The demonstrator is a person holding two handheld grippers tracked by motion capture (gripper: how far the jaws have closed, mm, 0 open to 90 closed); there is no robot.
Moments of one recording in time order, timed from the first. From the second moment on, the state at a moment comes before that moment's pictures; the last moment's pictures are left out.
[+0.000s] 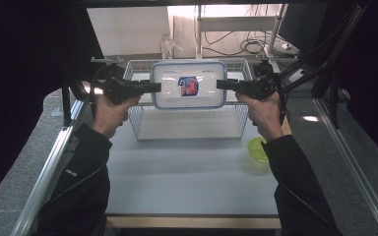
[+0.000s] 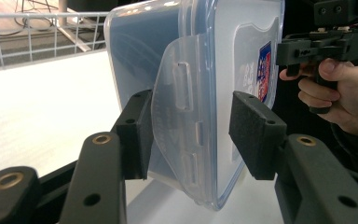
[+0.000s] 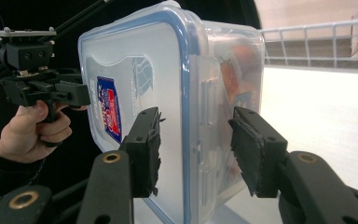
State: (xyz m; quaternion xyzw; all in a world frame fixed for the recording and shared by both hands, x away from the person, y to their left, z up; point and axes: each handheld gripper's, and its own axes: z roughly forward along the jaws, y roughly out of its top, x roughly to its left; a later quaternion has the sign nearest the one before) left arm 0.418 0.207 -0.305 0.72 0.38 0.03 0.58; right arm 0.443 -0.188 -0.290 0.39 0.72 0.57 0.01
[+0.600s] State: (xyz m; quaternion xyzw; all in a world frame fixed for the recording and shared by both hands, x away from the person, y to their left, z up) left arm 0.455 0.209 -0.314 0.71 0.41 0.02 0.57; right arm 0.482 -0.180 -0.294 0.41 0.71 0.57 0.01
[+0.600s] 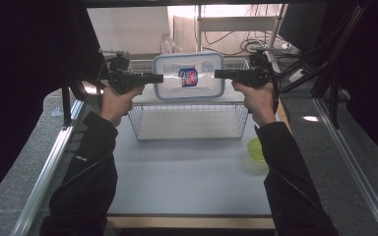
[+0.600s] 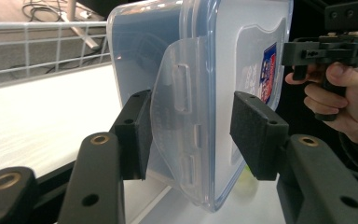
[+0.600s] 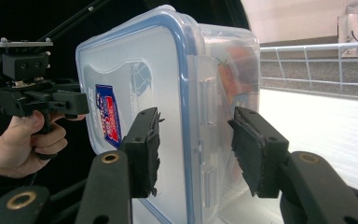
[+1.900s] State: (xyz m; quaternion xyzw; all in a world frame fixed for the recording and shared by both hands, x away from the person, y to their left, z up) left arm 0.450 0.199 -0.340 0.73 0.38 0.12 0.56; right arm 0.484 -0.162 -0.310 0.39 0.74 0.55 0.07
